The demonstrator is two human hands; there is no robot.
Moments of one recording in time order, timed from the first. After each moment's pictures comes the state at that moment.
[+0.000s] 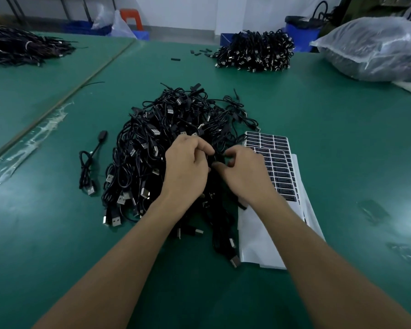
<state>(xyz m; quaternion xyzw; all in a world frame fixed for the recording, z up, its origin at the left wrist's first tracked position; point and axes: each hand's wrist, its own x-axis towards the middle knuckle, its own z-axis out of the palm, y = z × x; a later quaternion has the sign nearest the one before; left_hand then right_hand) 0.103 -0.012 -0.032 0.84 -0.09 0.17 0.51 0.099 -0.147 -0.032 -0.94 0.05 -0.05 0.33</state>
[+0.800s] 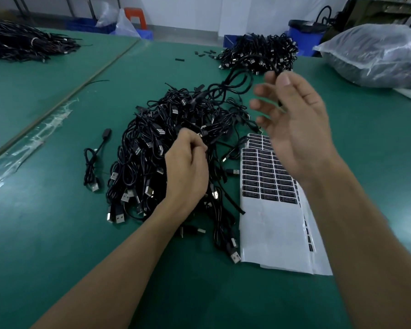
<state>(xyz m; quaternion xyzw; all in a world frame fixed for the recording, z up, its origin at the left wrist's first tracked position) 0.093 -0.014 -0.030 0.75 -0.08 0.21 0.63 0.085 -0.173 0.059 -0.58 -0.10 -0.12 0.80</state>
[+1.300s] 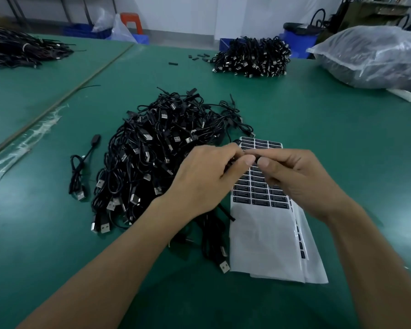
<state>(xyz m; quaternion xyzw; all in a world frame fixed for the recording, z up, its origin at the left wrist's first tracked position) 0.092 -0.036 -0.006 0.86 -0.33 0.13 0.37 0.064 -0.232 0.000 -0.77 -0.13 -0.01 0.62</state>
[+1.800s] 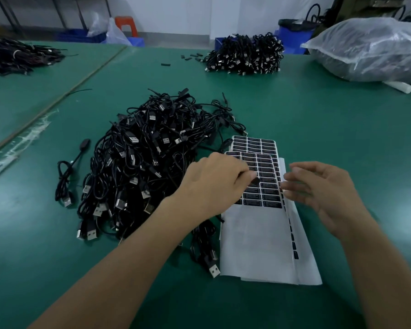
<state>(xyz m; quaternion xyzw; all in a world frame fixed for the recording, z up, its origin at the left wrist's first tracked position) 0.092 -0.069 -0.003 0.93 -0.30 0.04 0.21 0.051 -0.280 -0.029 -0.68 0.19 -0.09 0.70</state>
